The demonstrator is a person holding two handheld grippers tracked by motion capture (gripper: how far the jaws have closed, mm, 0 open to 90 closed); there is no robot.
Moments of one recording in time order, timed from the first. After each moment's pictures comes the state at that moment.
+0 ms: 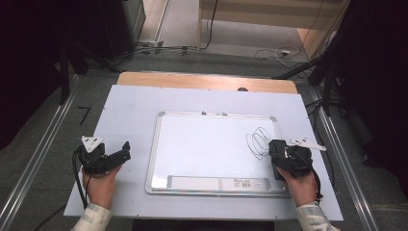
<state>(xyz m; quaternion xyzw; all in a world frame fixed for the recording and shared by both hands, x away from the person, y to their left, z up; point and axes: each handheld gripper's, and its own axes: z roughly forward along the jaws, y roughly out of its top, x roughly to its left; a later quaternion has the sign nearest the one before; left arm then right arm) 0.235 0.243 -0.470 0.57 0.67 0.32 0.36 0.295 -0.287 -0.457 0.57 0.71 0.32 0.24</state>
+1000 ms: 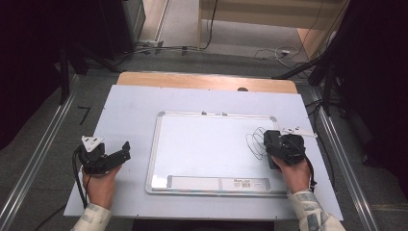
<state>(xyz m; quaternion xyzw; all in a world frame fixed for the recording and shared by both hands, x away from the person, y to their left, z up) 0.236 0.244 -0.470 0.57 0.67 0.31 0.36 0.328 -0.274 -0.455 0.56 0.72 0.33 0.24</state>
